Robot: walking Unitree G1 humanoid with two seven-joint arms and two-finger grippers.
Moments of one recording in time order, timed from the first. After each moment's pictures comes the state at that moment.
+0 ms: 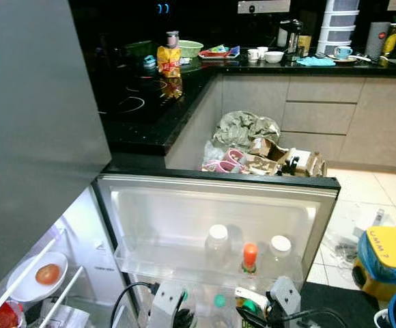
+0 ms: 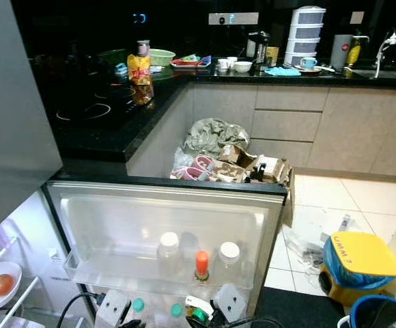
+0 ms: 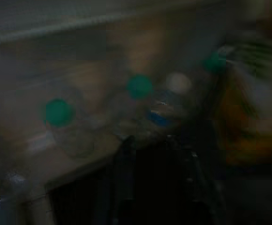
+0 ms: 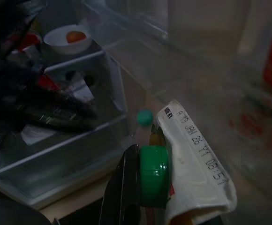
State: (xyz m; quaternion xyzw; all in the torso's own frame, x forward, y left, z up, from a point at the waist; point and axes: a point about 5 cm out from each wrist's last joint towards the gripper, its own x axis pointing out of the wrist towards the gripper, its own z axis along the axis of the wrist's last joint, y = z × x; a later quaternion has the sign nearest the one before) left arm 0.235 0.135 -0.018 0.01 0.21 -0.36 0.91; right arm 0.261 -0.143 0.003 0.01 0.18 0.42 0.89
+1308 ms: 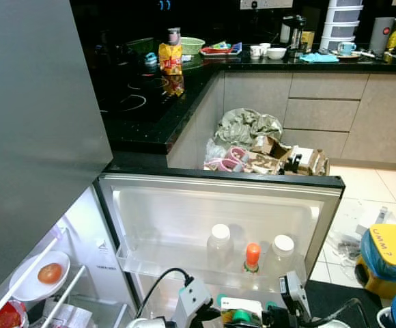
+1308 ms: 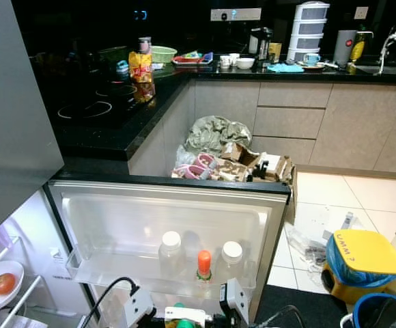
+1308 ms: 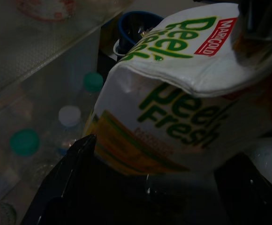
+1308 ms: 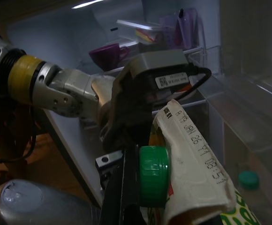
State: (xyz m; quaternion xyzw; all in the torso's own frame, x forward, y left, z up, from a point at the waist) left arm 0.249 0.094 0.012 0.03 0.18 -0.57 0.80; right arm 0.243 -0.128 0.042 0.14 0.11 0.62 0.76
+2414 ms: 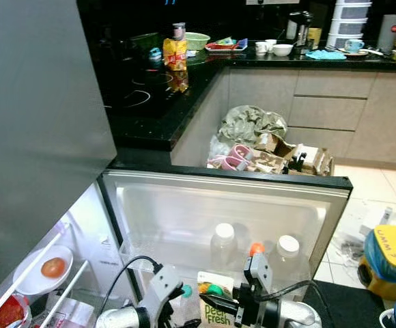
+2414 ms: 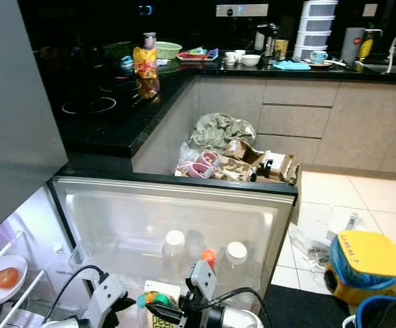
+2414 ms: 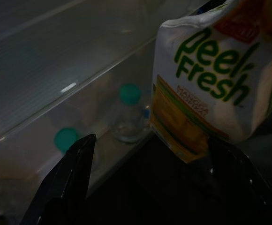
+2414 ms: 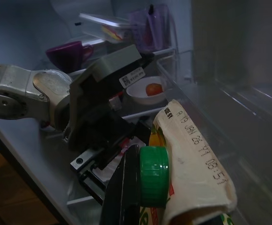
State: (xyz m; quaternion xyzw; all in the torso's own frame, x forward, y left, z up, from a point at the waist) left arm 0.269 0.162 0.017 0.11 0.19 -0.45 0.86; right arm 0.276 -0.078 0.041 0.10 0.11 0.57 0.81
